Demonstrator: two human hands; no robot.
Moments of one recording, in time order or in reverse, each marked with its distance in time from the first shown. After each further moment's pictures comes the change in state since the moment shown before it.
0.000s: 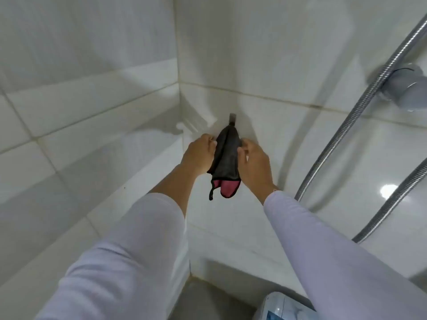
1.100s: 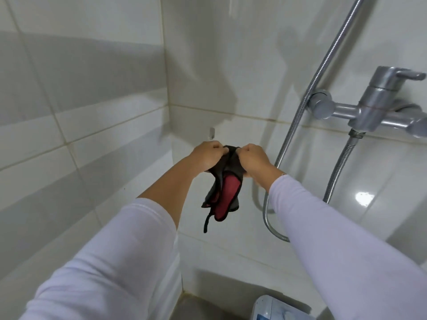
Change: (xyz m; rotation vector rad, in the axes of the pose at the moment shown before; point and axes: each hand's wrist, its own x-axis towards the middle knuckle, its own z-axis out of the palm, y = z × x) left_hand -0.060 0.087 -0.028 -0.173 -0.217 -0.061; right_hand -0.020 -0.051 -0.087 0.238 -0.130 0.439
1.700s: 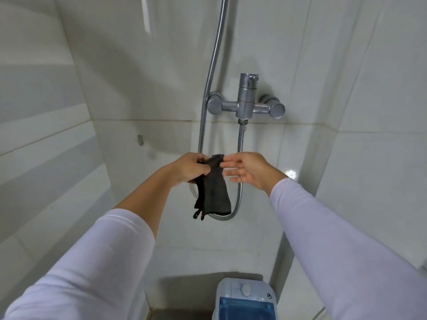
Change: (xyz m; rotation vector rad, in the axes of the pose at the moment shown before) left_hand -0.072 0.075 0.090 -0.061 -0.389 0.140; right_hand -0.108 0.052 -0.156 0.393 -0.025 0.174
